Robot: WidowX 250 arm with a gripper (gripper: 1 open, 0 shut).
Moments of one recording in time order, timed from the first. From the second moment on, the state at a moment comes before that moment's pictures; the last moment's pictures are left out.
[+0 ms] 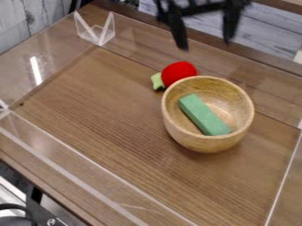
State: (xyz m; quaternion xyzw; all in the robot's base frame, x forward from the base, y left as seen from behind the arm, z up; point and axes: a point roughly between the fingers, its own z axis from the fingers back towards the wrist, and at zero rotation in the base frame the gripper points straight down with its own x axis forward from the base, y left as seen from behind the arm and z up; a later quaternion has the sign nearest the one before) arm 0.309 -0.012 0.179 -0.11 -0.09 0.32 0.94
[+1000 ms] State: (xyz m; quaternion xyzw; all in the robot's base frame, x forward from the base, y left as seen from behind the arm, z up) arm 0.313 0.131 0.167 -0.07 -0.11 0.30 0.94
